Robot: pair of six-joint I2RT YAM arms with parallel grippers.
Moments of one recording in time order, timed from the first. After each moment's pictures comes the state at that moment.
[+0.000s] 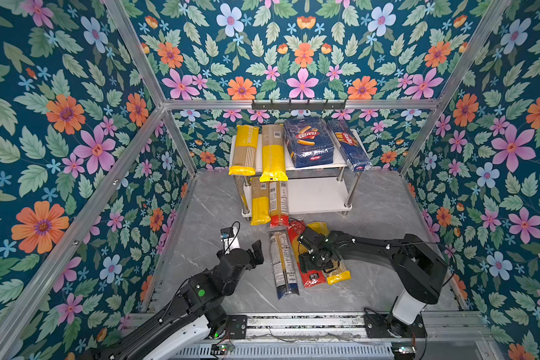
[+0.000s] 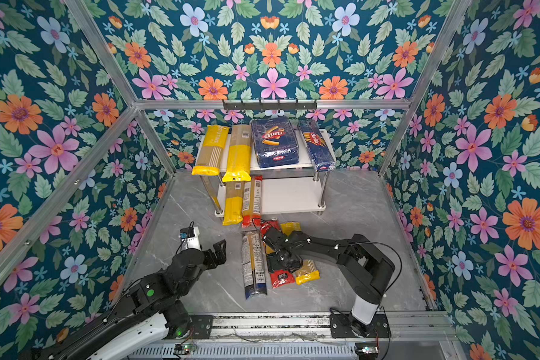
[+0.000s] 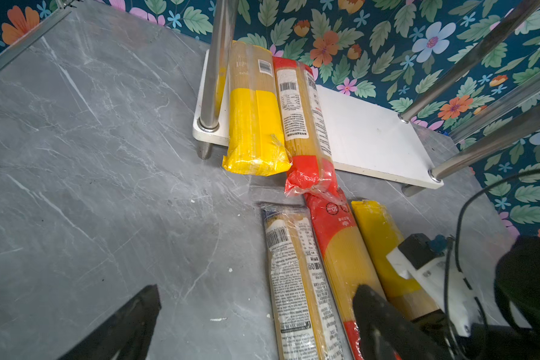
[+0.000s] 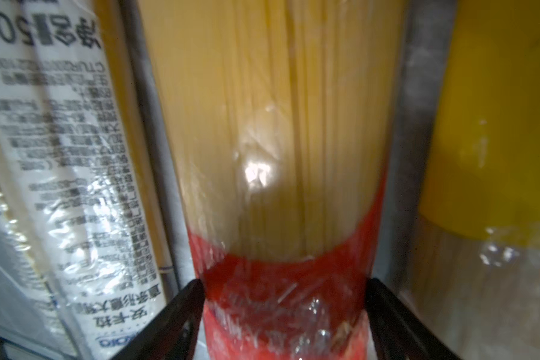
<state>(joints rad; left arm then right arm) -0.91 0.56 0.54 -0.57 -0.59 -0.75 0.92 1.75 1.06 -0.66 -0.06 0.71</state>
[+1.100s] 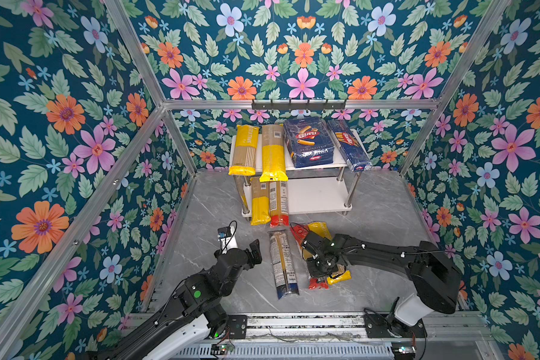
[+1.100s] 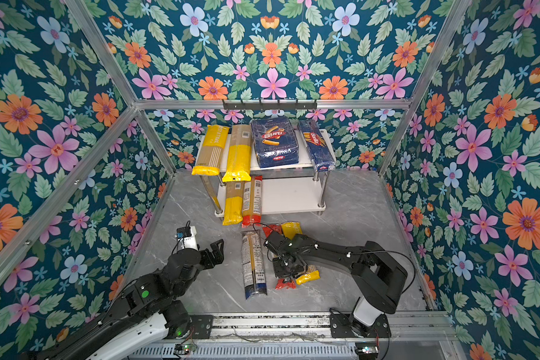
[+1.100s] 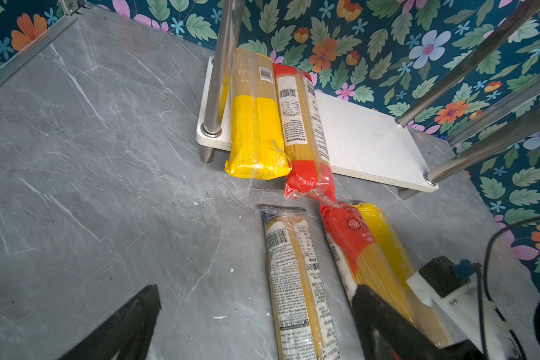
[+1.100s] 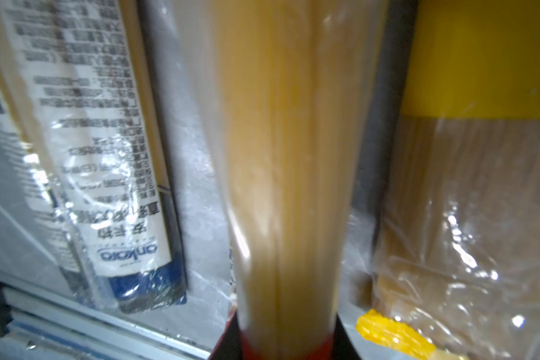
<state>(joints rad) -0.91 0.55 0.58 -0.62 -0.59 -0.75 0.94 1.59 1.00 -0.75 -0.08 0.73</state>
